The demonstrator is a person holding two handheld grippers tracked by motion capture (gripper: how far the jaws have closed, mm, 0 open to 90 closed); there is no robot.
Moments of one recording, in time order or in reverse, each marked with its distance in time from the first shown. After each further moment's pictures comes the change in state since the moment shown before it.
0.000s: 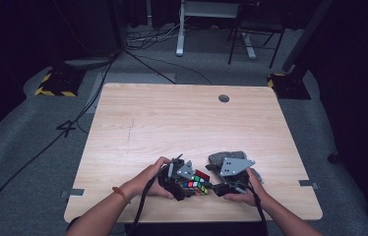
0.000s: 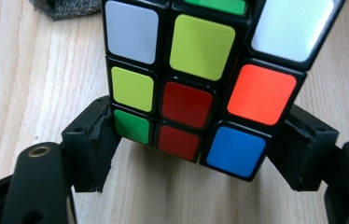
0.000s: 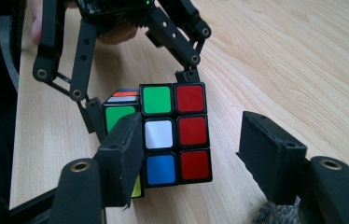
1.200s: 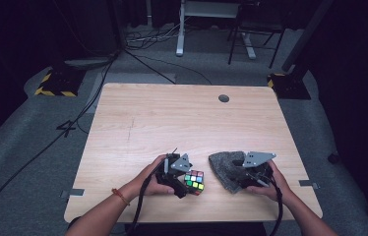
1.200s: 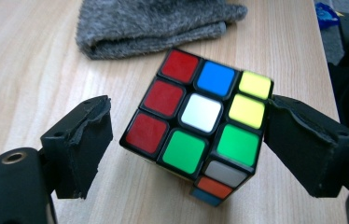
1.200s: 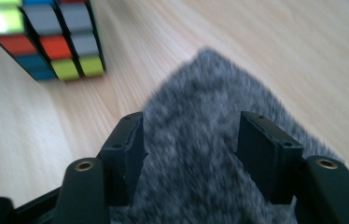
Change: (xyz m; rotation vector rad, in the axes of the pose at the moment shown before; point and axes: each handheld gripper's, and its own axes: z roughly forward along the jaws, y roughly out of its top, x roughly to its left) left arm 0.002 0.004 -0.018 -0.137 0.021 -0.096; right arm -0.043 -0.042 -0.044 0.174 -0.140 0.076
